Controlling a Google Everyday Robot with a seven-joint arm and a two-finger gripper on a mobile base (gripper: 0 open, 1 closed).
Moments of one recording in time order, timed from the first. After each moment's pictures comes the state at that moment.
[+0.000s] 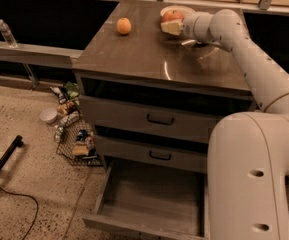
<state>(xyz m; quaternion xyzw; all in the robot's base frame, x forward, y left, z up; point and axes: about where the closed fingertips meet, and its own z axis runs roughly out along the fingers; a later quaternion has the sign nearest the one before) 0.938 -0.150 0.880 -0.23 0.75 0.12 0.61</state>
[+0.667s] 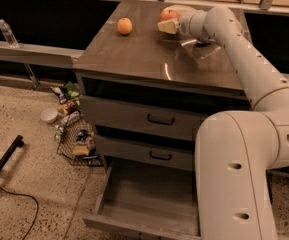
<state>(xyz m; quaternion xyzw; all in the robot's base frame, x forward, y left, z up) 0.951 -0.139 0.875 -0.24 0.76 0.12 0.60</state>
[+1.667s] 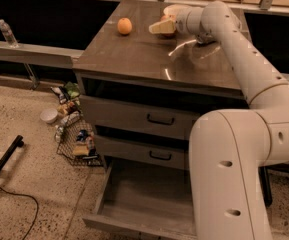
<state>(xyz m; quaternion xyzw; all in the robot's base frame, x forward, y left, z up) 0.954 -0.126 0.881 -0.26 0.76 0.11 0.59</state>
